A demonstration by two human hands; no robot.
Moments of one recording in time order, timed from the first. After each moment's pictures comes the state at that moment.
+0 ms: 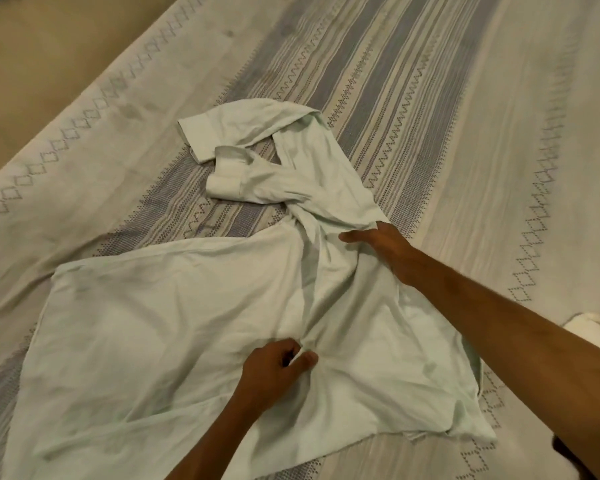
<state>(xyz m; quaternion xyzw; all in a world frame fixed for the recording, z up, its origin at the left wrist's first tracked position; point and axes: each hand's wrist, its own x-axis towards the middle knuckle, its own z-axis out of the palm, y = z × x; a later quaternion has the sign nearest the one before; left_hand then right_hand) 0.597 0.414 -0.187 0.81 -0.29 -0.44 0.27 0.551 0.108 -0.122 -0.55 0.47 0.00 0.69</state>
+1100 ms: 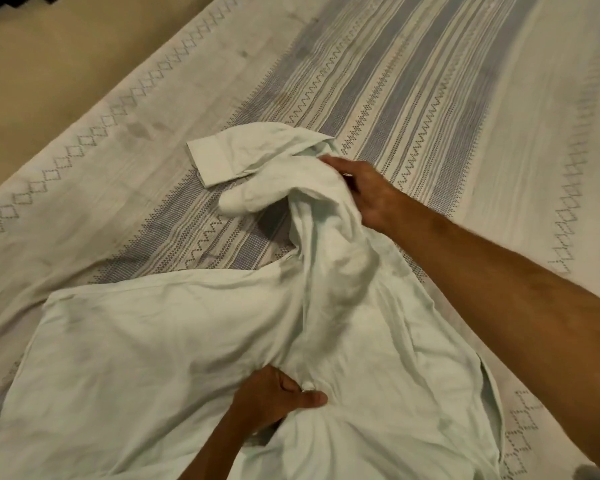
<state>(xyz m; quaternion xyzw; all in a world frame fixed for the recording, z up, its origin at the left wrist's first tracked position) 0.633 0.391 -0.196 0.75 -0.18 -0.58 0.27 0.699 0.047 -0.091 -0.43 0.40 -0.01 0.81</state>
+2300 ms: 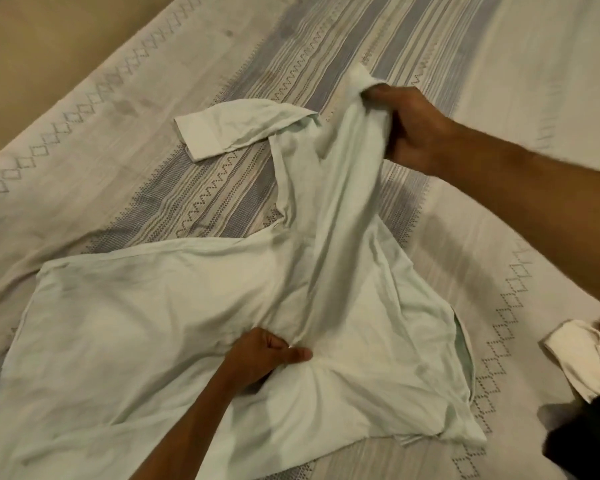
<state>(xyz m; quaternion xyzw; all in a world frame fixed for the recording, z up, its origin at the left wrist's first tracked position) 0.628 0.401 -0.190 0.73 -0.17 -0.58 0.32 0.642 0.023 -0.004 -0.53 0.43 -0.10 0.72</state>
